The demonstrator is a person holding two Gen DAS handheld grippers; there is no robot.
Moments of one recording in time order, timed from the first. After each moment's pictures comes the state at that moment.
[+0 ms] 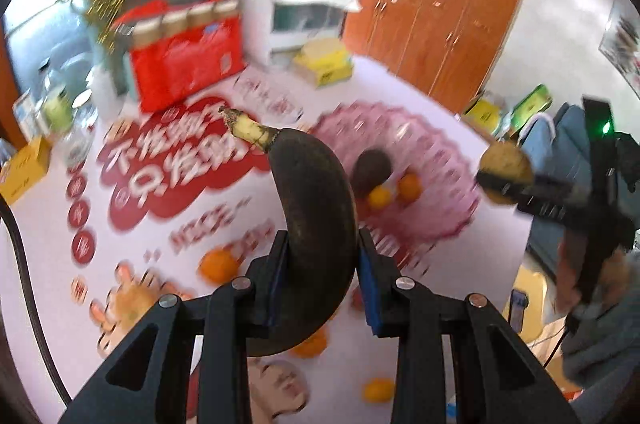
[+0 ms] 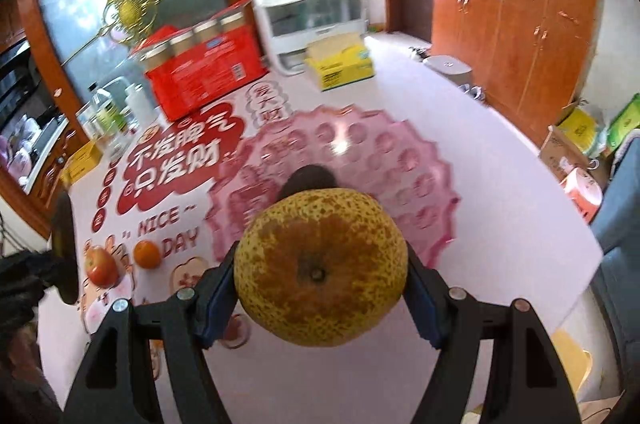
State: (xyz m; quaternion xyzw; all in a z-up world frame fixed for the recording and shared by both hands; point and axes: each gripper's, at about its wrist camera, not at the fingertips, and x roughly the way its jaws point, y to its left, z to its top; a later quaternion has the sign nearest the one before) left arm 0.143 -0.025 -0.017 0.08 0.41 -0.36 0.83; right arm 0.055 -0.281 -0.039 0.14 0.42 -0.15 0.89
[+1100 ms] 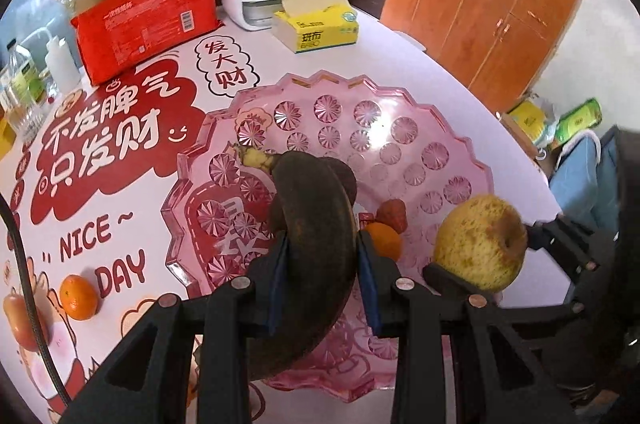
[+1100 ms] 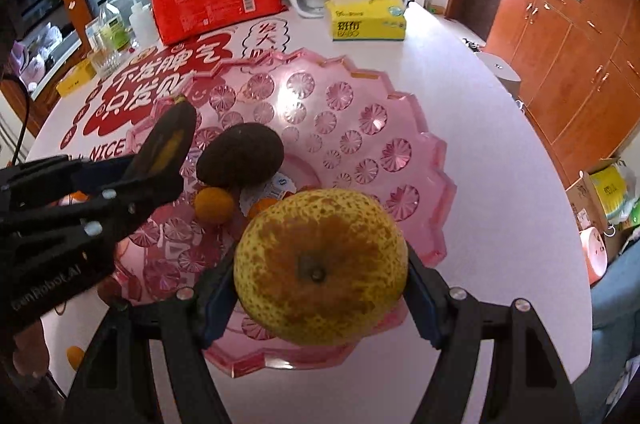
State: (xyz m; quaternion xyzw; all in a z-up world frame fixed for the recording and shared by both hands) left arm 0.181 -0.211 -0.107 0.06 0.48 -0.27 0.83; right arm 0.114 -0.347 -0.122 0.04 0.51 -0.03 0.86
